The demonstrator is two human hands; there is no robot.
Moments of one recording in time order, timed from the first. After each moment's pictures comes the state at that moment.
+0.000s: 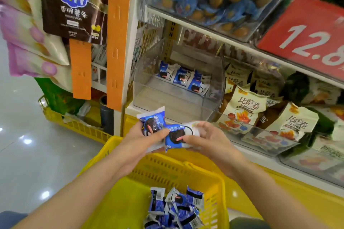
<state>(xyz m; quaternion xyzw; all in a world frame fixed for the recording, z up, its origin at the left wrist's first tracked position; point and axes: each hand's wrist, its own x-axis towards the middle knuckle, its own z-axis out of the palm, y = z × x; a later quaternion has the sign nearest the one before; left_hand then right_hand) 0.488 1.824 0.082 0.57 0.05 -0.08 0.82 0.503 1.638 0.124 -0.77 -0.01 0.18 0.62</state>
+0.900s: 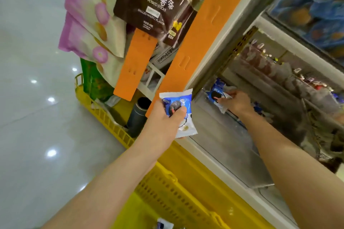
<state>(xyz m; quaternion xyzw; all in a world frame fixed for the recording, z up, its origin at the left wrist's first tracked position) 0.566 1.897 0.099 0.55 0.15 0.11 0.81 0.786 1.737 0.109 -0.95 -0.05 -0.02 0.29</state>
